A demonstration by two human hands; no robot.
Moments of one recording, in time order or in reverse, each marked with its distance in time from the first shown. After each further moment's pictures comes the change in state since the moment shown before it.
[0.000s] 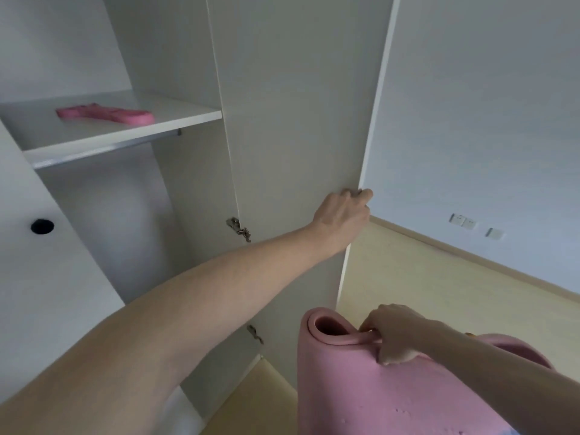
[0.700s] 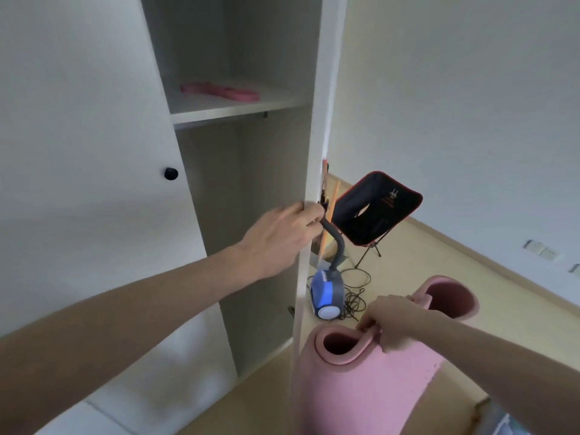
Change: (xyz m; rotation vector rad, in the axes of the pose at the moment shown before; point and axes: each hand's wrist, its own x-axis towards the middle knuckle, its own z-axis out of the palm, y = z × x) left_hand -0.230 -0.104 0.020 -0.035 0.117 -0.118; right_hand 0.029 -0.110 -0.014 -0.147 -0.039 -0.246
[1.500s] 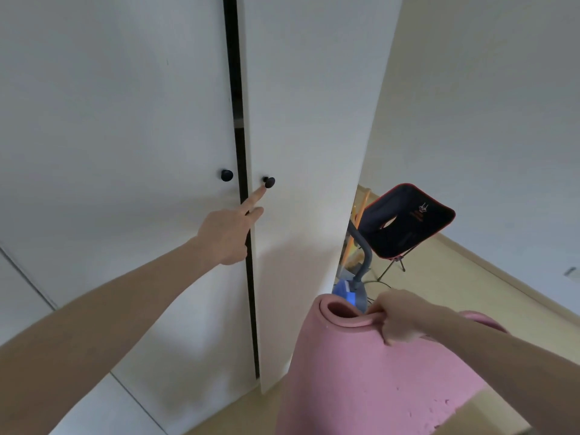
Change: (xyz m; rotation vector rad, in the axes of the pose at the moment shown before) left_hand -0.111 -0.133 0.014 0.104 -0.477 -0.560; right_hand 0.044 -0.055 -0.036 0.099 0.021 0.116
